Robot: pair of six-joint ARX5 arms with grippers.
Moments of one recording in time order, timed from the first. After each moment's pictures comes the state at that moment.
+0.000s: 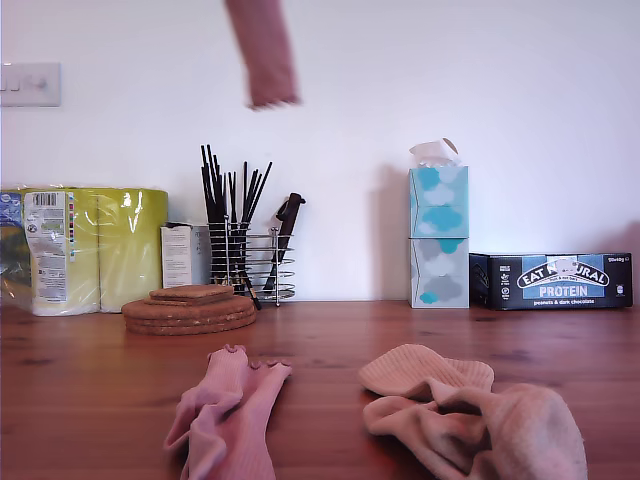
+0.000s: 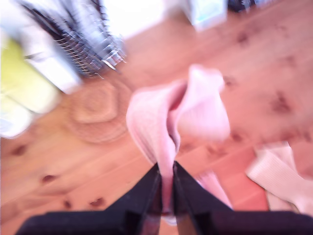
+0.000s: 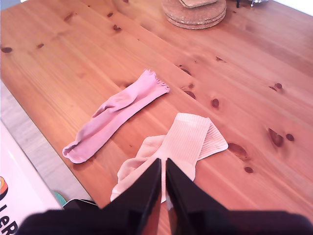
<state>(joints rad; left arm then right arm) -0.72 1.47 2.02 -1.25 -0.32 -0.13 0.51 0.57 0.85 -0.90 -0.23 -0.21</state>
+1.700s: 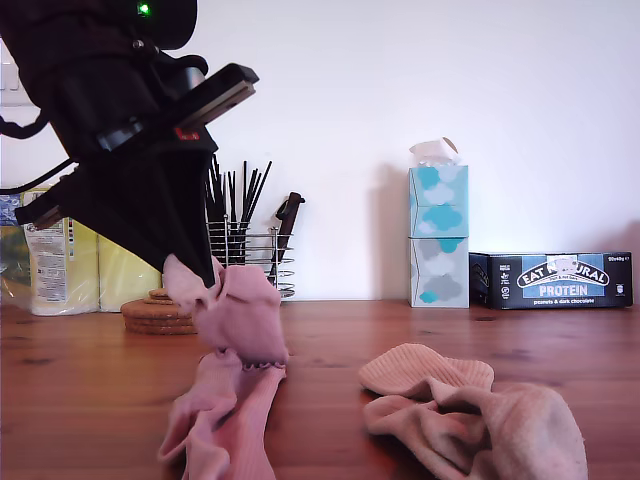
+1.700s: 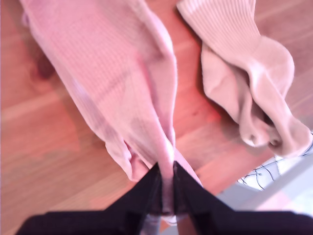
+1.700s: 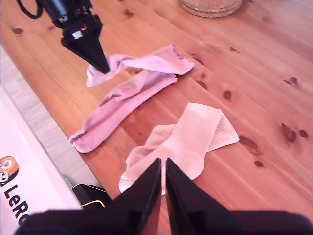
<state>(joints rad) -0.65 1.46 1.01 -0.73 0.31 -0.40 0.53 0.57 0.85 -0.94 -0.25 -0.23</state>
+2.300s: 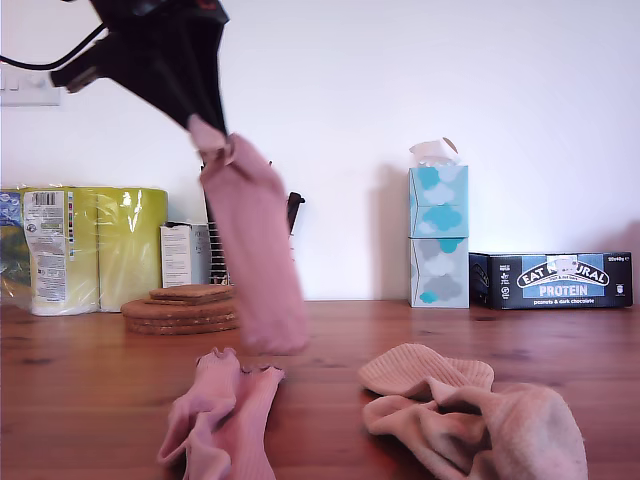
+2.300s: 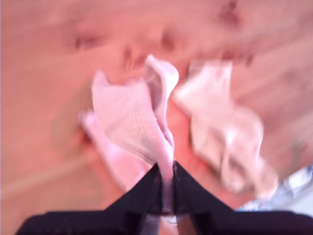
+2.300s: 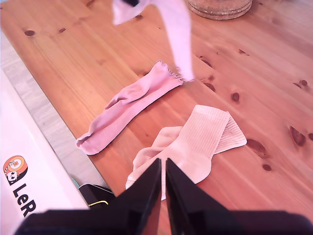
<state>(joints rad) -0.62 1.46 1.35 -0.97 0.18 -0.36 0.53 0.57 0.85 -0.94 -0.28 -0.23</state>
